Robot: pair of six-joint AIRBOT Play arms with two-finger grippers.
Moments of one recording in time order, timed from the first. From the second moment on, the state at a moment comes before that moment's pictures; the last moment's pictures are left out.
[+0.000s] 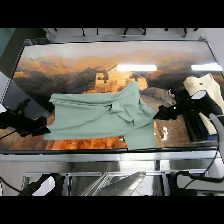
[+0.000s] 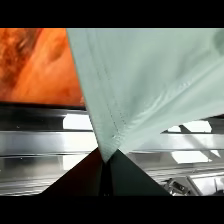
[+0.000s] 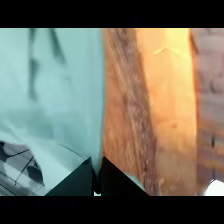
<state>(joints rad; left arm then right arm) 0.34 -1.10 0.98 1.24 -1.58 -1.47 -0.20 -1.42 1.02 -0.89 1.33 1.17</state>
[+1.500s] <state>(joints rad) -0.33 -0.92 1.75 1.96 -1.76 -1.58 -0.18 -0.99 1.99 -1.31 1.65 1.50</state>
